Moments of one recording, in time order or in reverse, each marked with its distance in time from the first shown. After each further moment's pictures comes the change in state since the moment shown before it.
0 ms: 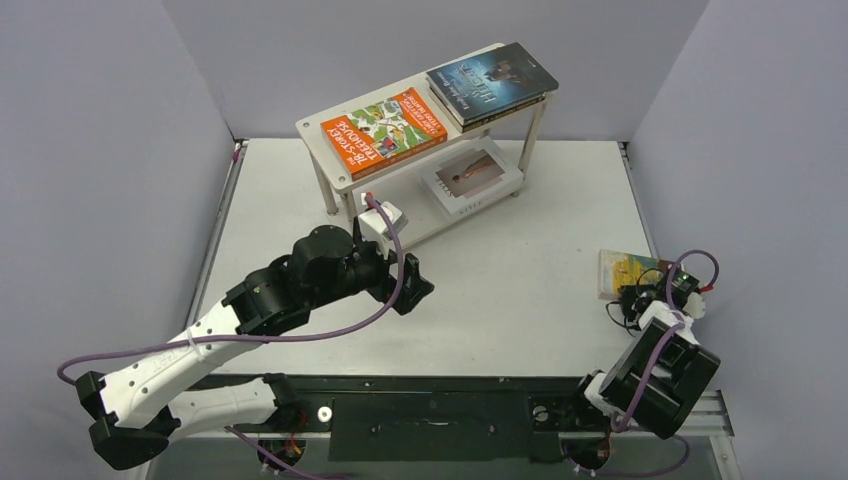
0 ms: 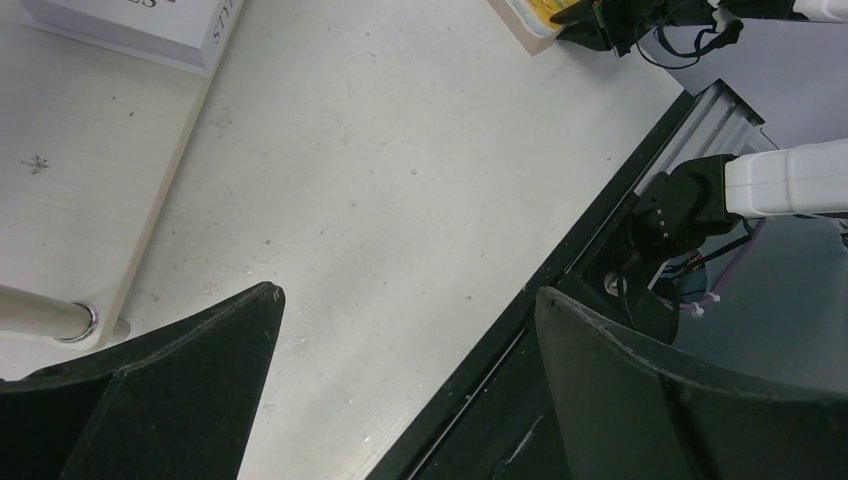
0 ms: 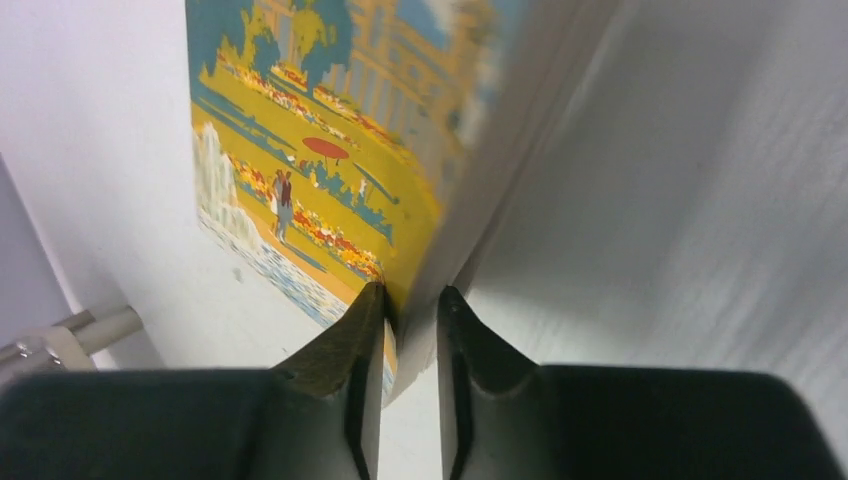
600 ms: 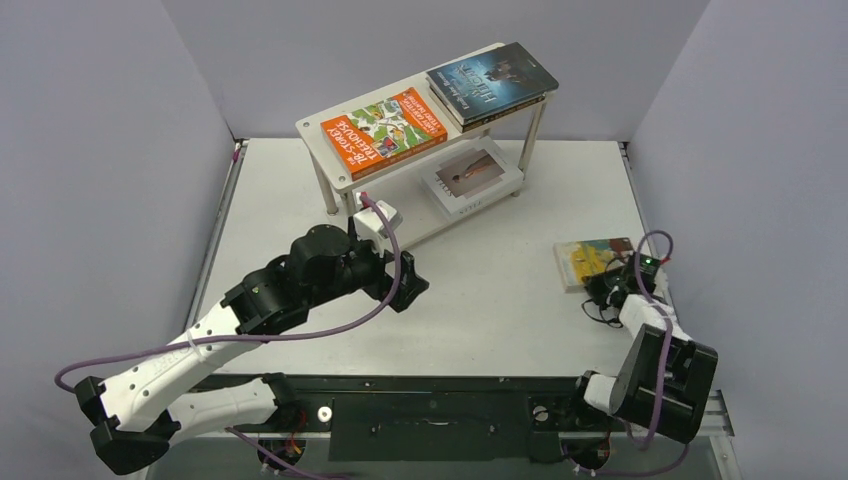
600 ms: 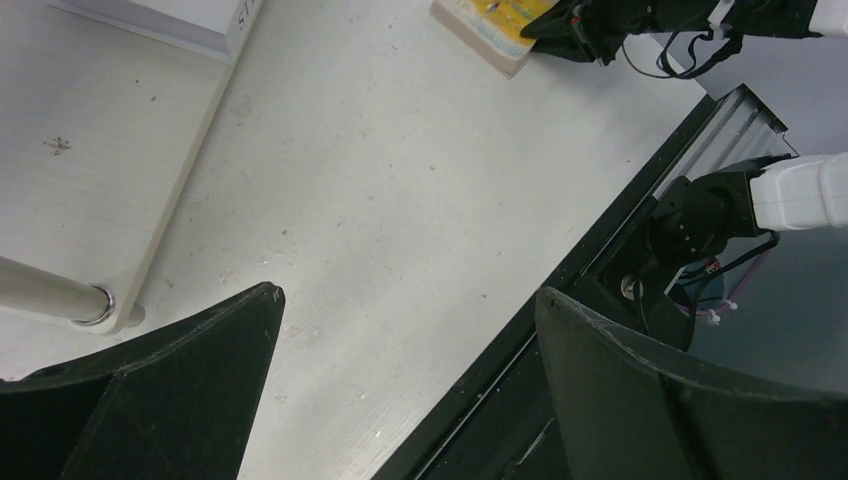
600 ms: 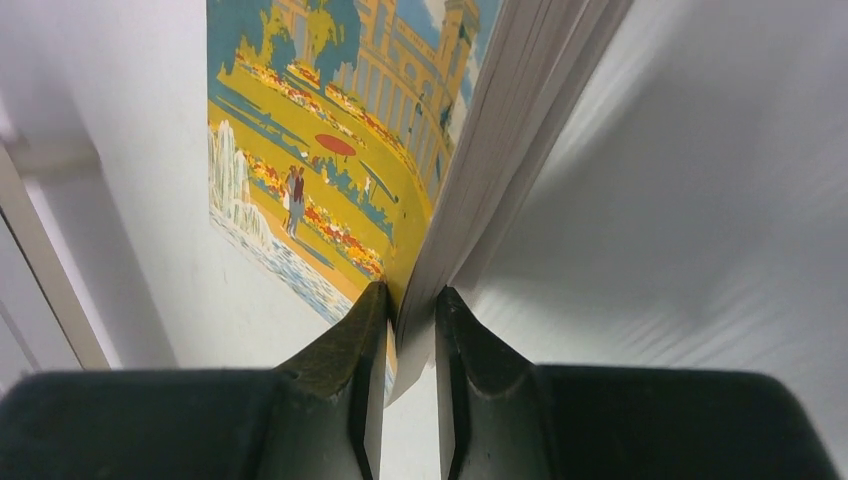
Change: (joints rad) left arm 0.038 -0.015 -0.032 0.001 0.003 0.001; right arm 0.189 0.010 0.000 0.063 -0.040 -0.015
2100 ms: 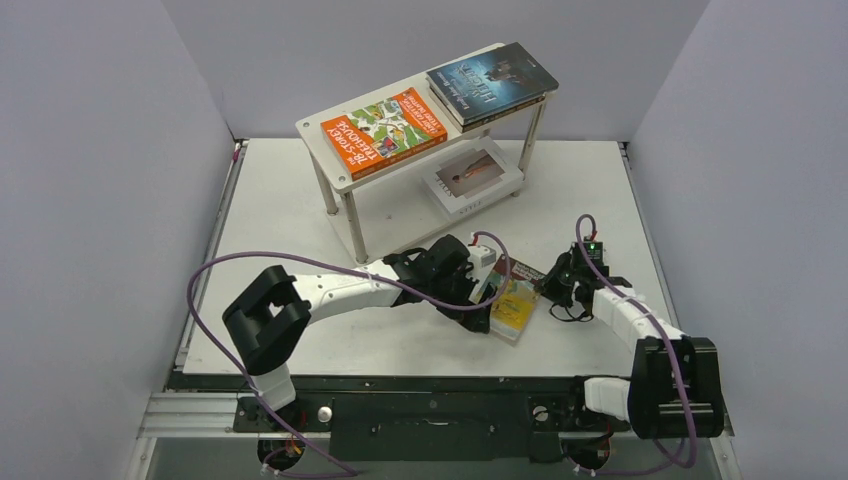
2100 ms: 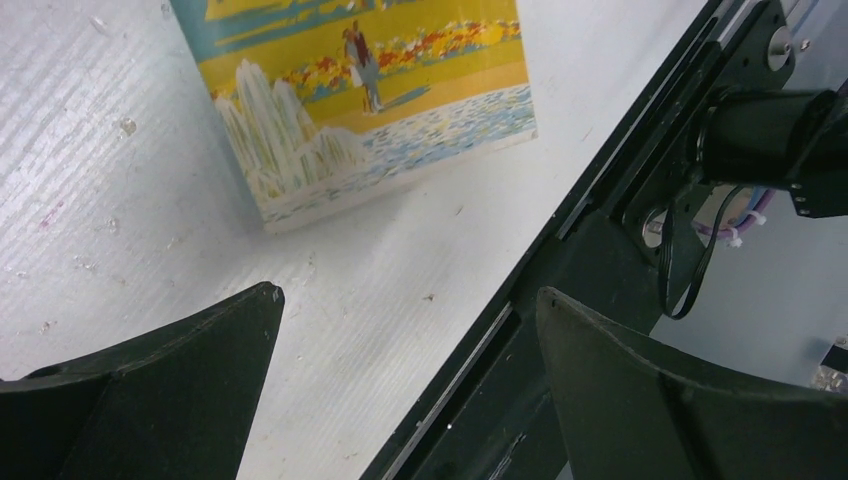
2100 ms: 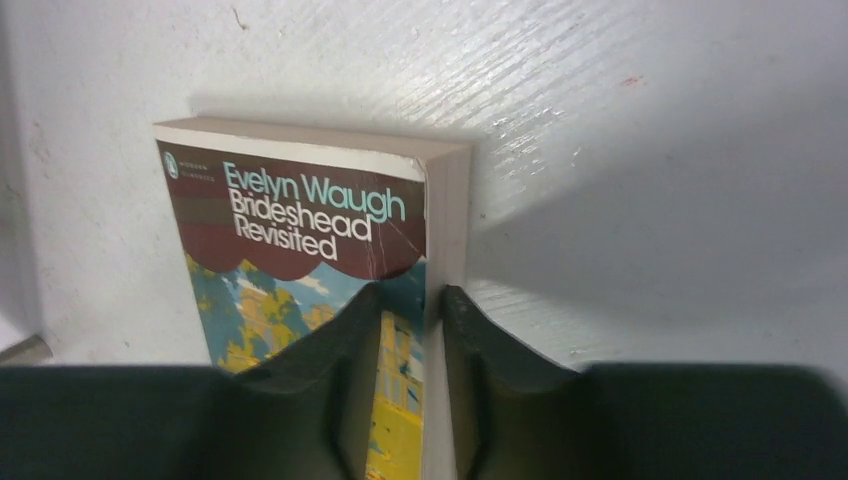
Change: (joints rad) left arm -0.056 0.779 0.056 0.234 0.327 -0.125; right arm 0.513 -0.066 0.056 -0.203 0.065 -0.176
